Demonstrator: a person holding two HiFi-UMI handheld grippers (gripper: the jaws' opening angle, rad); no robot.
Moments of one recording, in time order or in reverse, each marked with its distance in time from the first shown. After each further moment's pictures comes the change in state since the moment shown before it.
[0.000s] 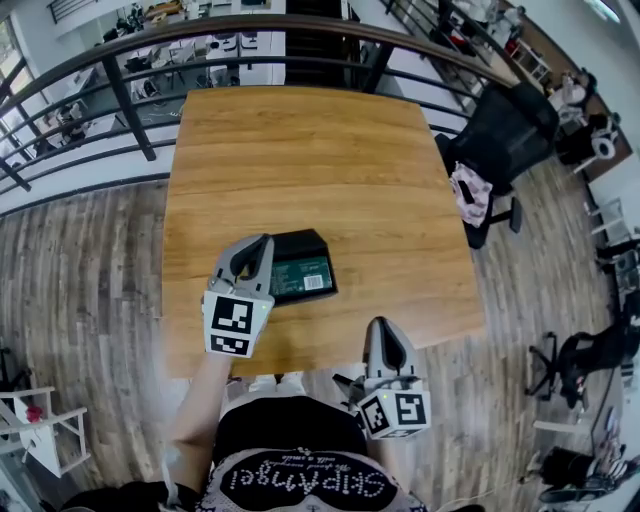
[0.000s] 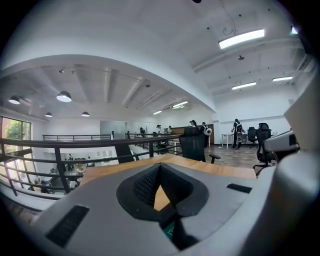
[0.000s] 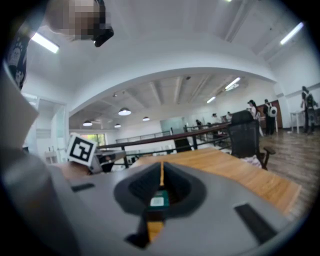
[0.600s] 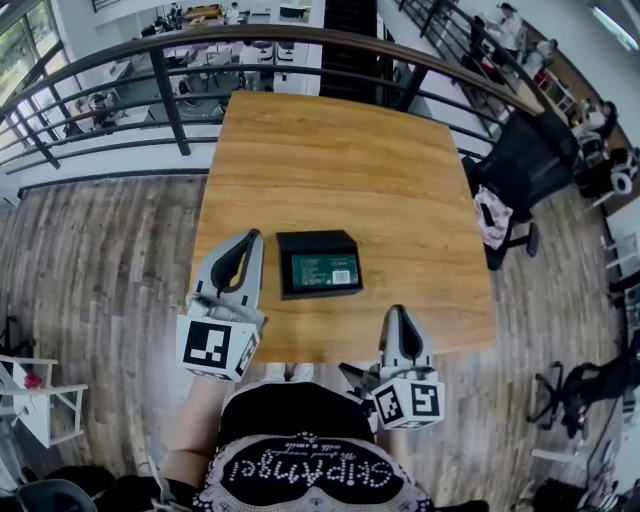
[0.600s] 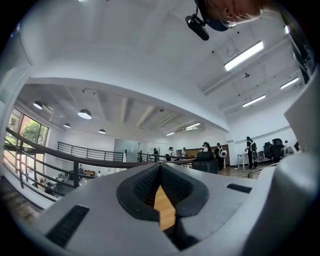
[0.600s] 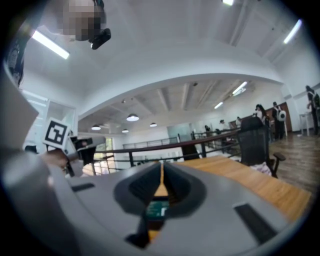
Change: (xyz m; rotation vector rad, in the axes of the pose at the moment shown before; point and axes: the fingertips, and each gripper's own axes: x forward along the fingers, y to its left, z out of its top) left arm -0.127 0.035 0.092 -0.072 -0.270 0.155; right arm -0.005 0.033 0.029 -0.038 -0.084 0.085
